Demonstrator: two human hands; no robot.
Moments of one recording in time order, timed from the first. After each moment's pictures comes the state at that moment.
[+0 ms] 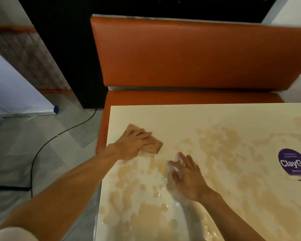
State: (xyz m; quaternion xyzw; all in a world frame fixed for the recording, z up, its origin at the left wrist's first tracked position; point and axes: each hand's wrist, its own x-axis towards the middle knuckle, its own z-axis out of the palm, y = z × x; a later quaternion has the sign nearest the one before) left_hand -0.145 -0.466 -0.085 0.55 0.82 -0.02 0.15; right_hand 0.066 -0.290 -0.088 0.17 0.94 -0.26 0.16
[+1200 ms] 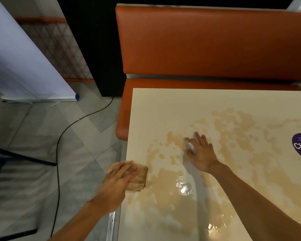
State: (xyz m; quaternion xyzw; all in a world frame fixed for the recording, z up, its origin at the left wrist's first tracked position) left_hand 0.048 -0.642 -0.099 0.31 0.91 0.17 0.21; right_hand 0.074 -0.297 -0.098 0.18 0.94 -0.23 0.15
